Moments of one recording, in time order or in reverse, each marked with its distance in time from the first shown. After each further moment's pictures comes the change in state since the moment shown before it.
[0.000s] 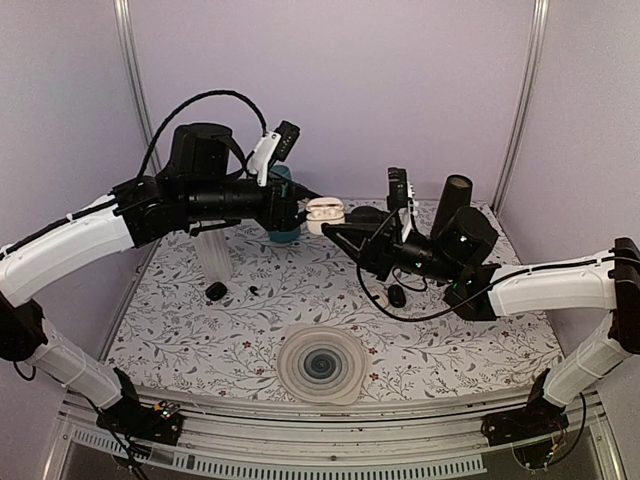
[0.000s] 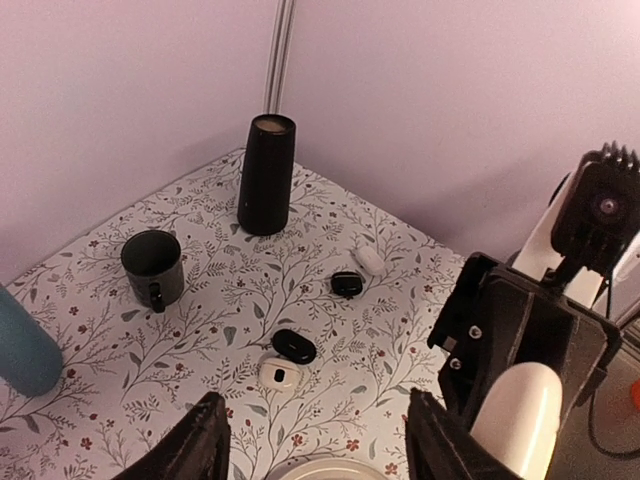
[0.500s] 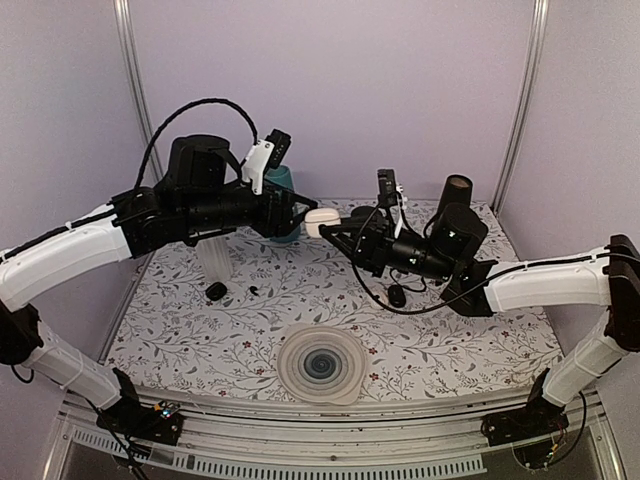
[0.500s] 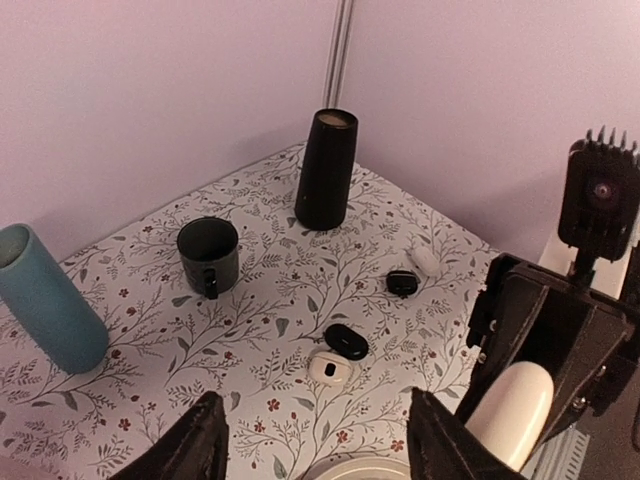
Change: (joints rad) left arm -0.009 -0.040 -0.079 0.041 -0.141 0.028; right arm -0.022 0.026 0.024 -0.088 0.017 0.116
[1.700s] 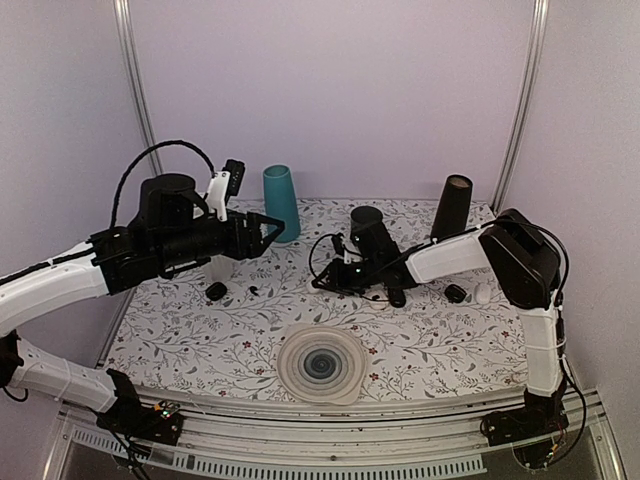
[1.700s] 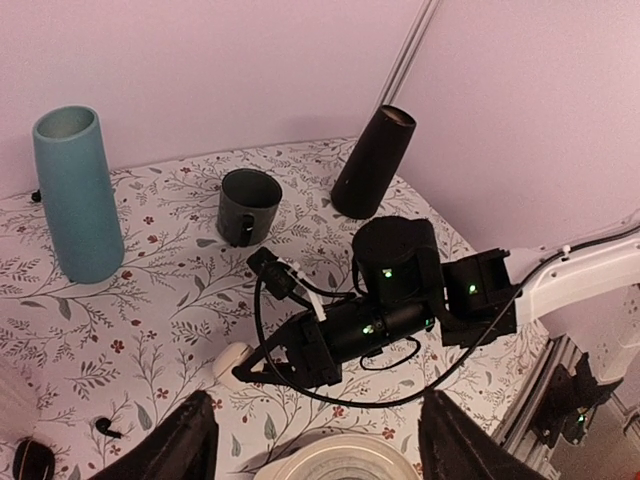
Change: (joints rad) left arm 0.064 -0.217 -0.330 0.123 -0.089 -0.224; right arm -0.139 0.626 0.470 -0.745 0.061 0.256
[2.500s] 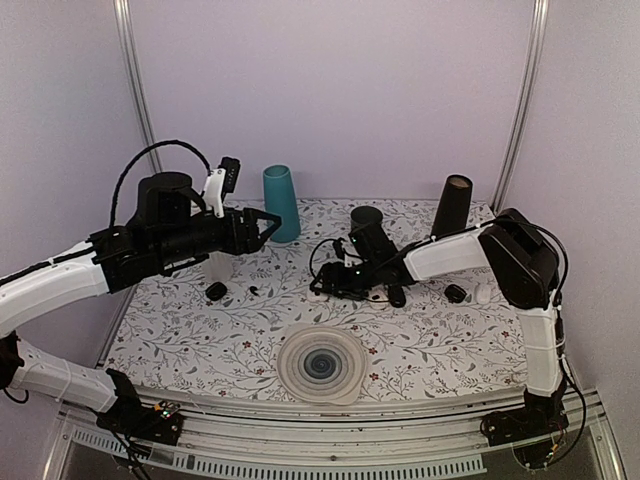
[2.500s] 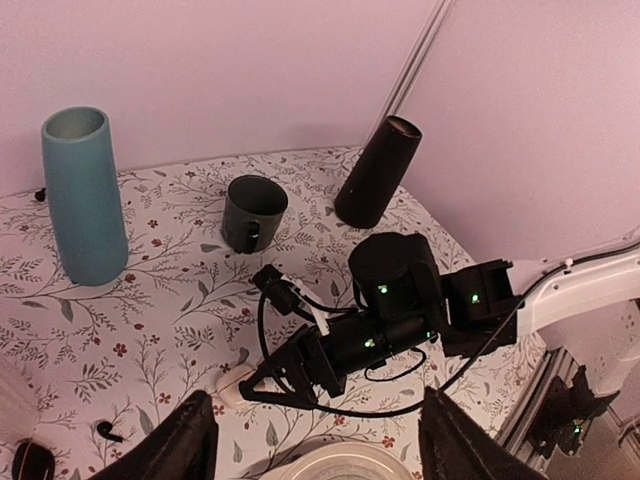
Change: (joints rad) left arm 0.035 0.000 -0.006 0.022 0.022 -0.016; right arm 0.000 0.025 0.044 -0.124 0.023 -0.012
